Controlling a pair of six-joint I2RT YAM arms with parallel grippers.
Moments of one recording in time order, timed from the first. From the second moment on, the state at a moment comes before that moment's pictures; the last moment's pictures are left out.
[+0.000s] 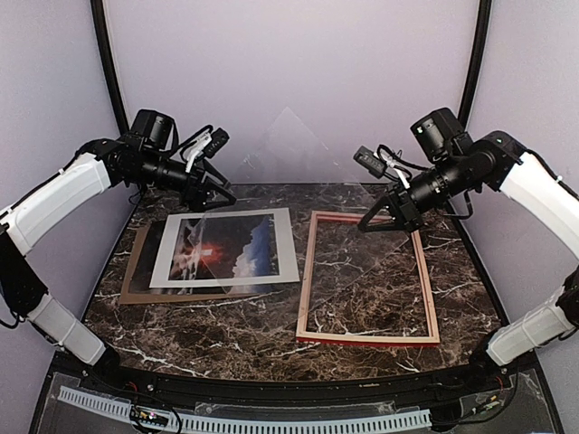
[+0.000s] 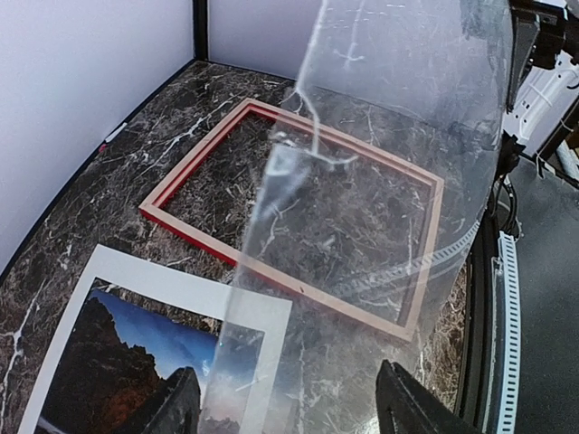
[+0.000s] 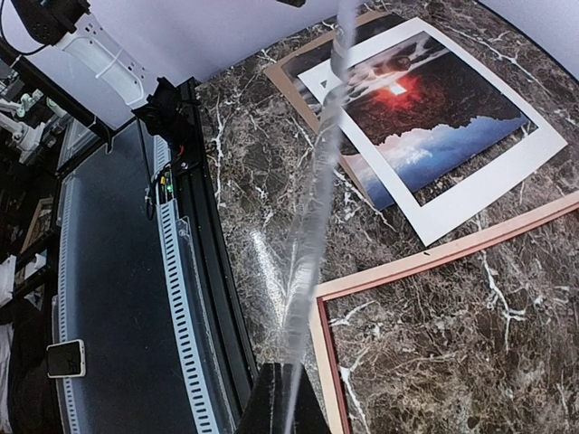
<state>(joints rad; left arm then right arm) -0.44 1.48 1.50 -0.74 0.71 0.39 0.66 1.35 1.54 -1.07 -0.70 -0.21</state>
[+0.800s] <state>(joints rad) -0.45 1.41 1.41 -0.74 0.81 0.40 0.61 1.37 1.52 -1.07 -0.58 -0.16</state>
